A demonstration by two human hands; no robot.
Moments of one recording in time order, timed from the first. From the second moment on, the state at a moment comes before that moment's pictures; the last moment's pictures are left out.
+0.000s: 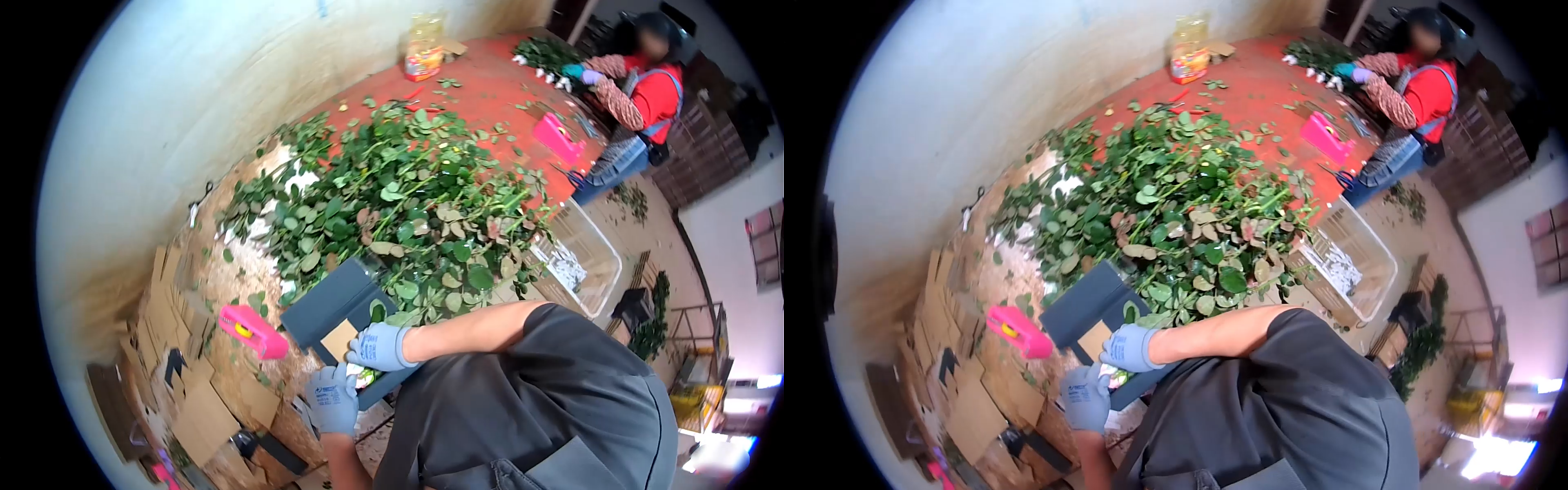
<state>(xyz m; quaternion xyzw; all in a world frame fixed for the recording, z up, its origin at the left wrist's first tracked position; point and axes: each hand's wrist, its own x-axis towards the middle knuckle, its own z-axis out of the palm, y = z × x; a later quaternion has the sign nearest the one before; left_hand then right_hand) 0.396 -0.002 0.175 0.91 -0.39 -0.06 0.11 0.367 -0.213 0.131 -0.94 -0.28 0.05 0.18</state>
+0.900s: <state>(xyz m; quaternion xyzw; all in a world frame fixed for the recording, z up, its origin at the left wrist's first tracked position) 0.429 0.102 0.191 0.92 -0.33 -0.13 -0.14 0.375 -0.207 0.133 -0.94 -0.26 0.10 0.17</state>
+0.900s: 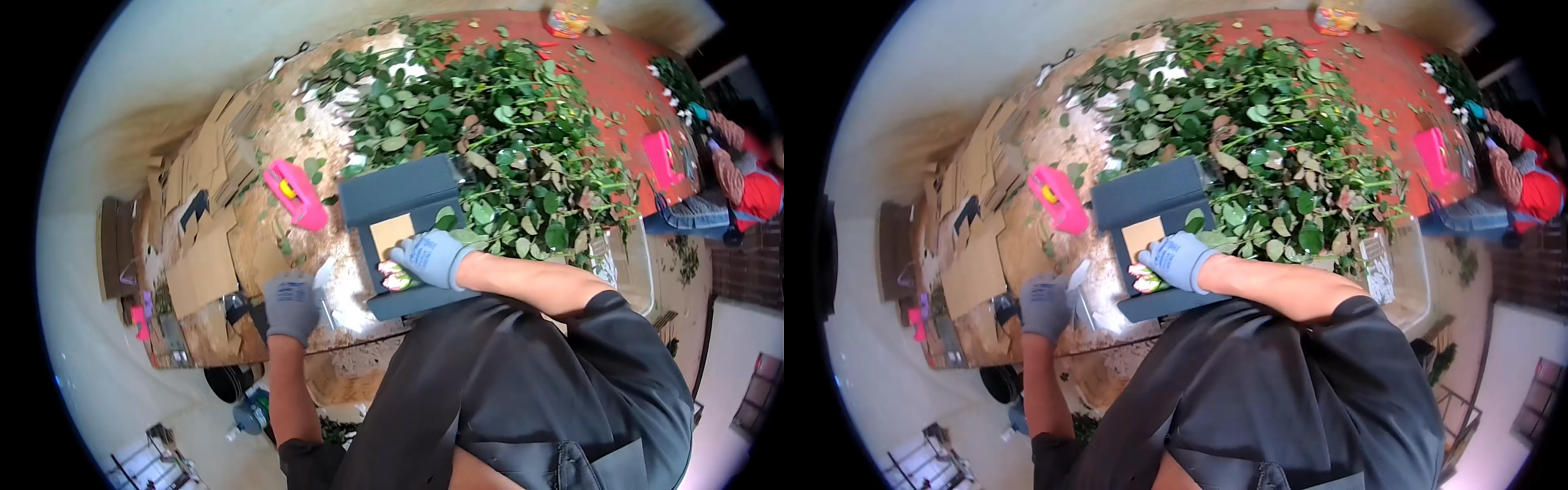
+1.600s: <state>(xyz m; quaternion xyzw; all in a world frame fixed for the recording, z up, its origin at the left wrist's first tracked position) 0.347 -0.010 0.157 0.90 -0.41 0.00 0.13 0.385 -0.212 0.151 -0.92 -0.30 0.16 0.18</state>
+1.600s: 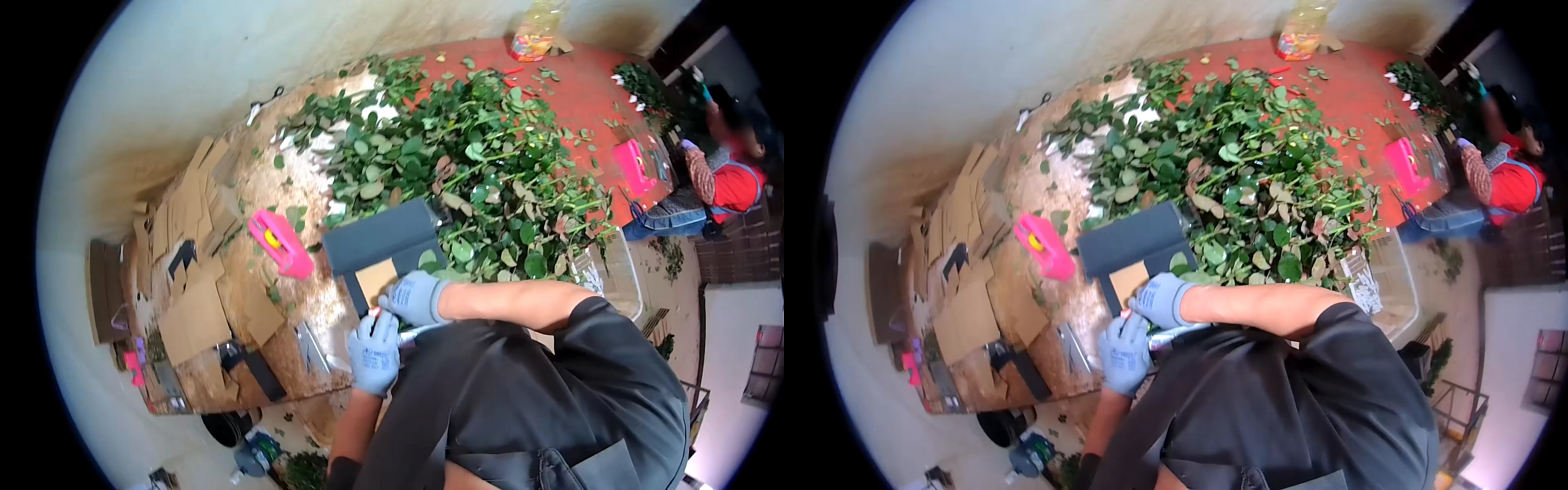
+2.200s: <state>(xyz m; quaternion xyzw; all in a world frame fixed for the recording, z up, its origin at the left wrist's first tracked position) 0.344 0.003 0.124 0.91 -0.41 0.01 0.10 0.629 -0.339 0.107 -0.97 -0.03 0.22 0.09</state>
